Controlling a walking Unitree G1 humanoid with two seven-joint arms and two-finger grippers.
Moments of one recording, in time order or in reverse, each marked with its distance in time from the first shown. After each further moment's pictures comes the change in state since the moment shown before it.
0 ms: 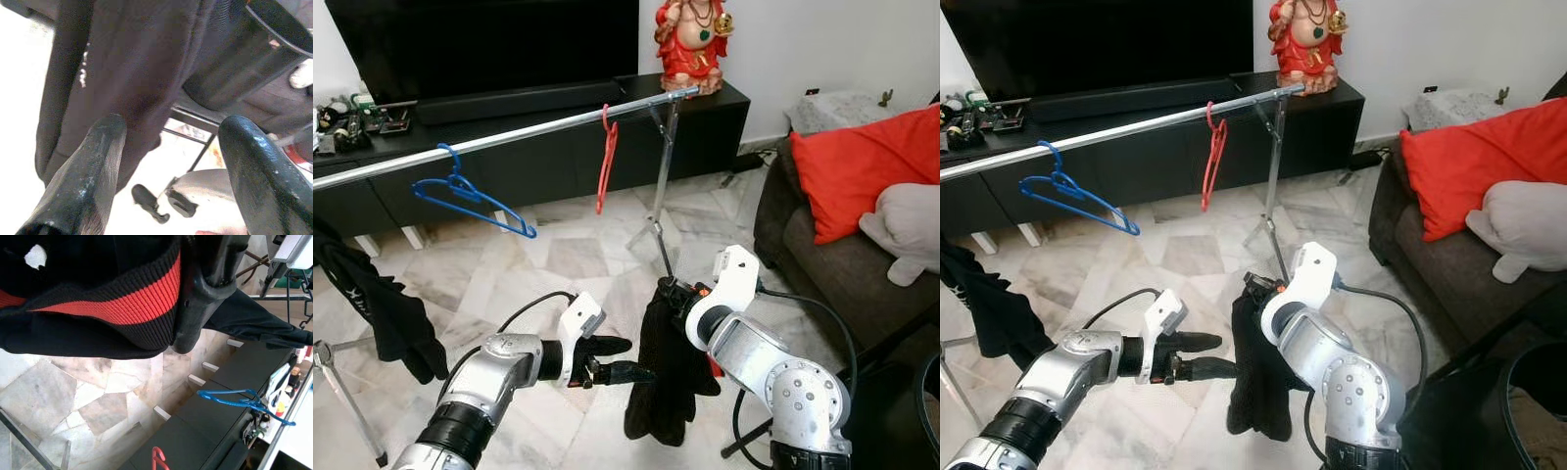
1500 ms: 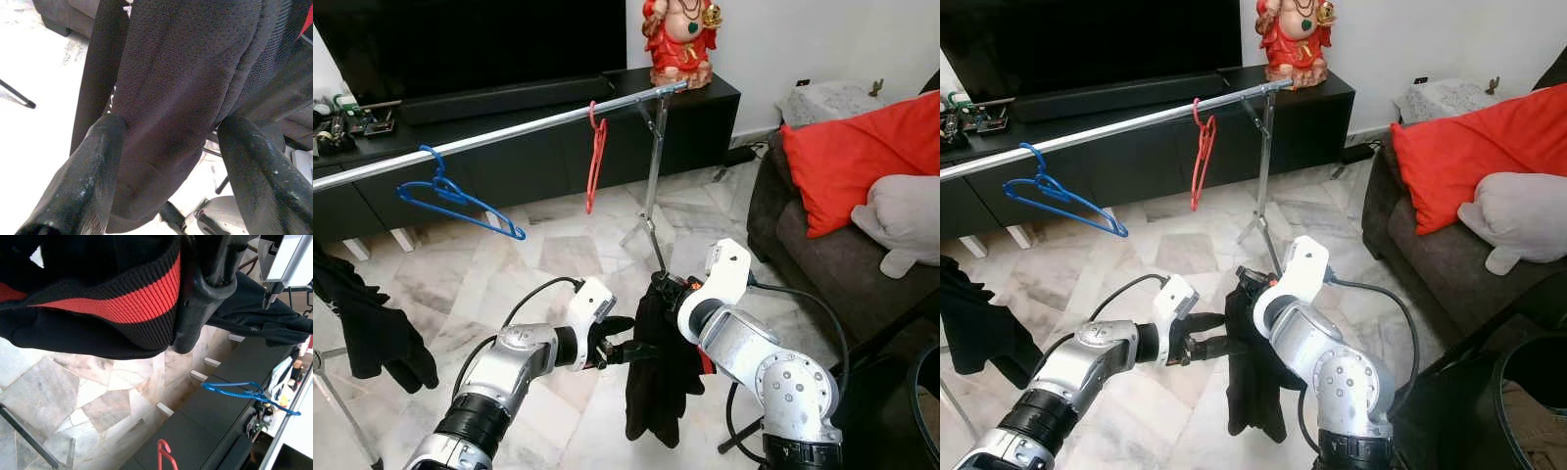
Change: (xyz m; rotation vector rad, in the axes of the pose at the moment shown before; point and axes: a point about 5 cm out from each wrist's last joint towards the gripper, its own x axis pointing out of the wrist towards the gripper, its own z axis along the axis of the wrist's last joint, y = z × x) left arm 0.016 0.007 0.013 0.048 -0.054 0.159; right arm 0.006 0.009 0.002 0.002 -0.004 0.006
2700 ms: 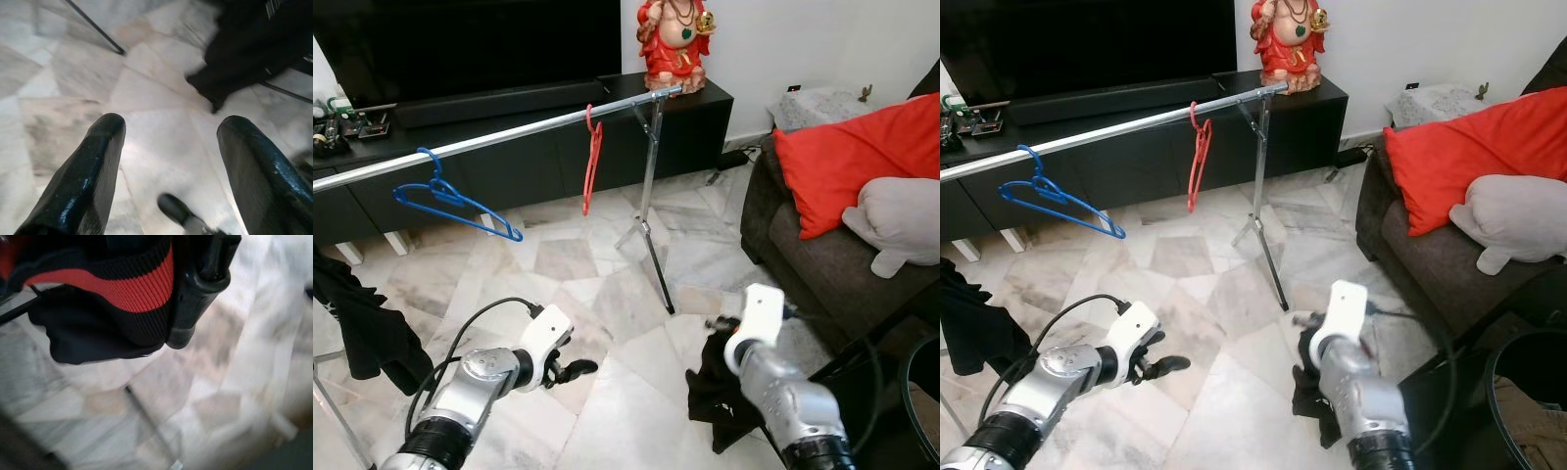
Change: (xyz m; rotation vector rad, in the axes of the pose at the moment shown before) left arm -0.040 0.033 -0.050 0.152 0.203 0.371; right arm 0.028 -0.124 -0.032 -0.341 0.044 -0.376
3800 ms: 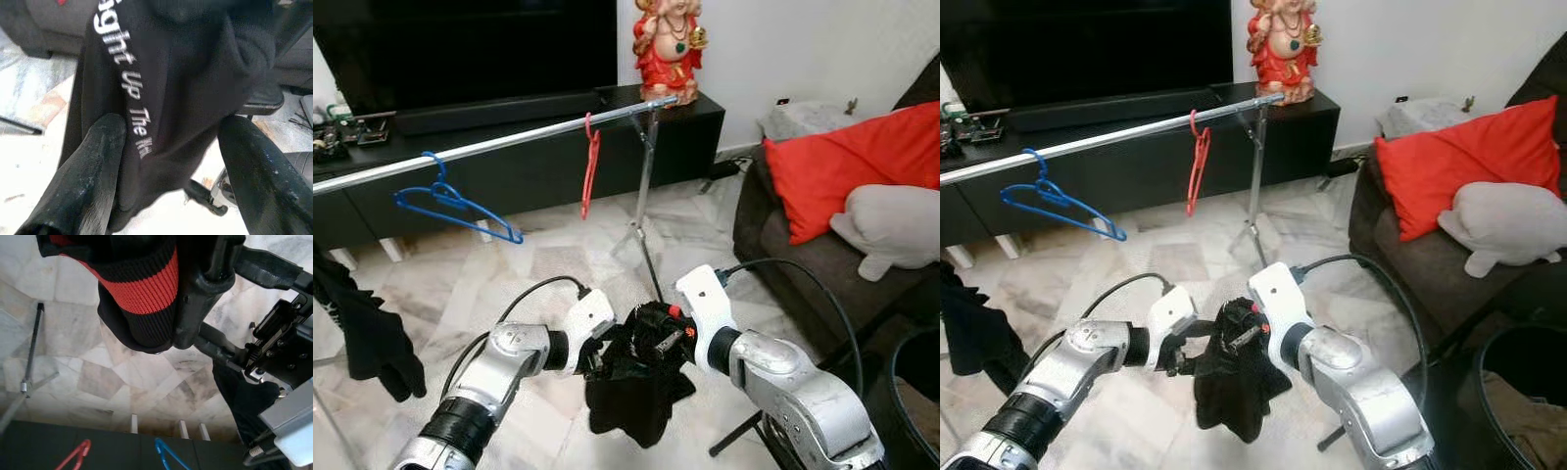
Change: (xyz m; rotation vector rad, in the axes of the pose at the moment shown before) left arm 0.006 -0.035 0.057 0.110 -0.180 -0.442; right arm -0.073 0.061 0.040 -0.496 -0.119 0.602
